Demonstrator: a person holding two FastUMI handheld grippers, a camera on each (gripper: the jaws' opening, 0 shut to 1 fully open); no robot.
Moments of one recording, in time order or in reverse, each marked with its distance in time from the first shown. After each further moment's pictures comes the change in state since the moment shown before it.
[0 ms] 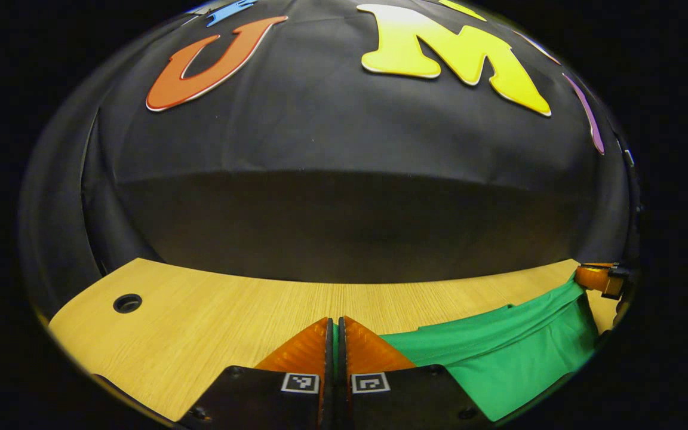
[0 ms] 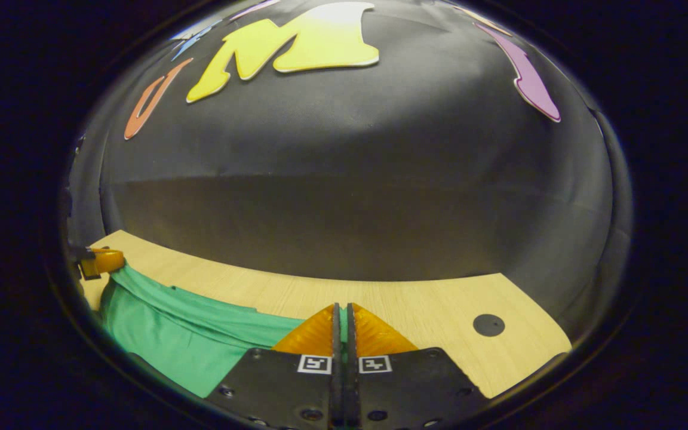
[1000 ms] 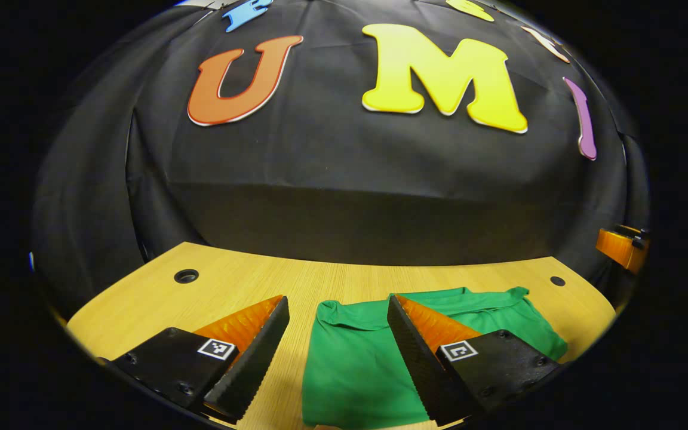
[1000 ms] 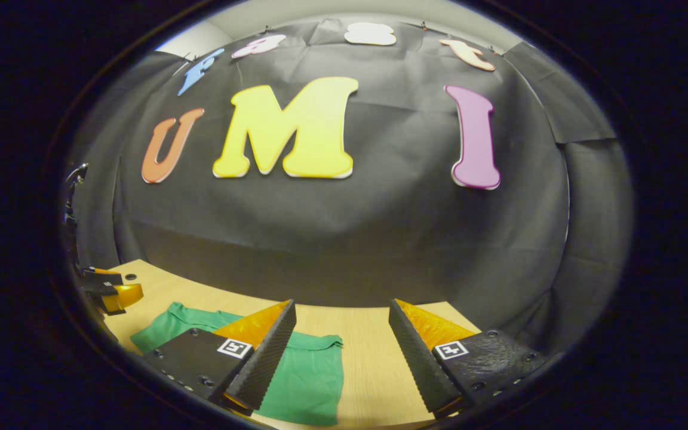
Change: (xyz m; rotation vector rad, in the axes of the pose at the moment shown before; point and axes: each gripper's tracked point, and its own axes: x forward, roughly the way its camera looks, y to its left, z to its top) left arm -0.169 -0.021 0.038 -0.021 -0.074 0.044; right arm -0.213 -0.016 0.086 -0.004 -0.222 -0.050
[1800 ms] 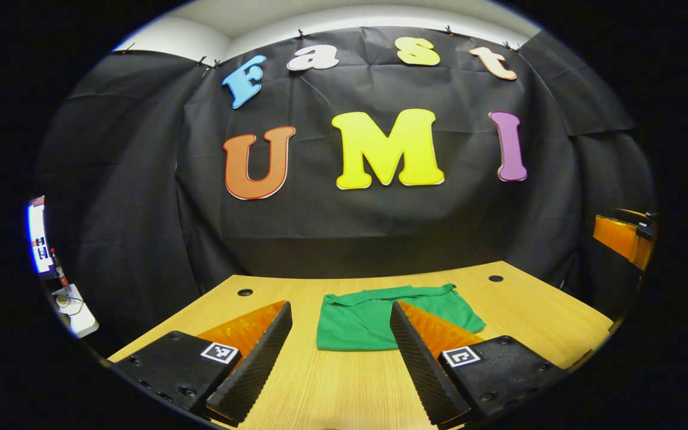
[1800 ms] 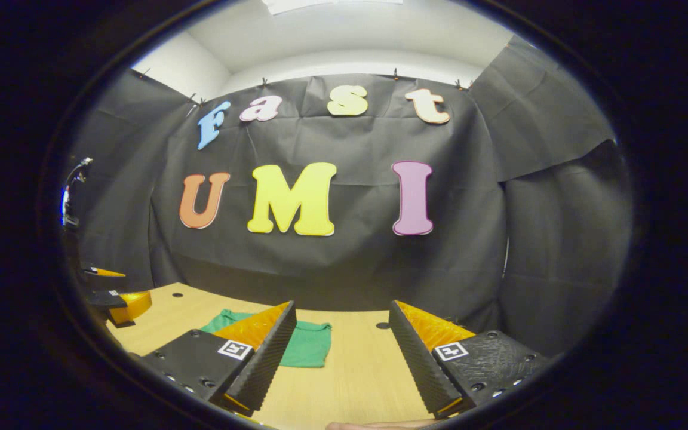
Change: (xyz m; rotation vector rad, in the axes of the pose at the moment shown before) left arm -0.277 -0.057 0.014 0.126 -0.136 0.010; right arm -0.288 -0.055 0.033 0.041 -0.130 0.008
